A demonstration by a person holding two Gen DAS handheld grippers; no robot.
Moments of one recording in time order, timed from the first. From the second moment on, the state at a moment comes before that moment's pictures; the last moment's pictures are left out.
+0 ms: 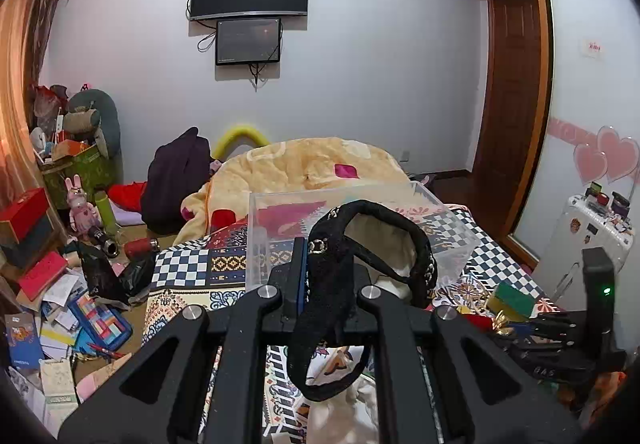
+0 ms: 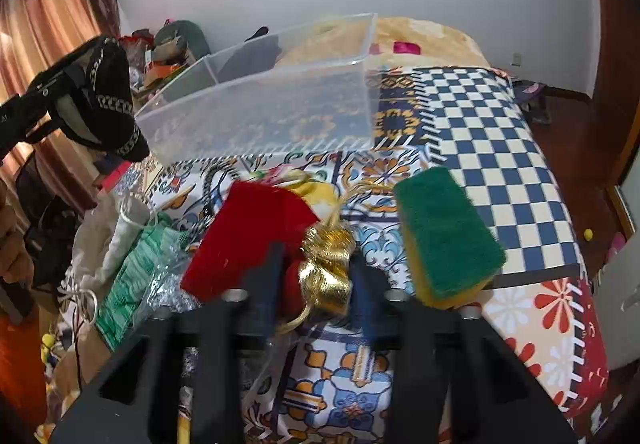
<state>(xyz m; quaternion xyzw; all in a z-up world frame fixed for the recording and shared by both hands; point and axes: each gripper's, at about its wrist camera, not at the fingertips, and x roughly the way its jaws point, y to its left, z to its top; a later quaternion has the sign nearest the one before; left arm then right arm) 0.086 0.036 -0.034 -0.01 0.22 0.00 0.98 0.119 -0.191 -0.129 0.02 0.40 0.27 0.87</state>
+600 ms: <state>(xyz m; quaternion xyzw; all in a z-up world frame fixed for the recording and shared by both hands) 0.135 0.041 -0.012 0.00 0.21 0.03 0.98 0.133 -0.193 -0.040 0.02 0.29 0.27 0.92</state>
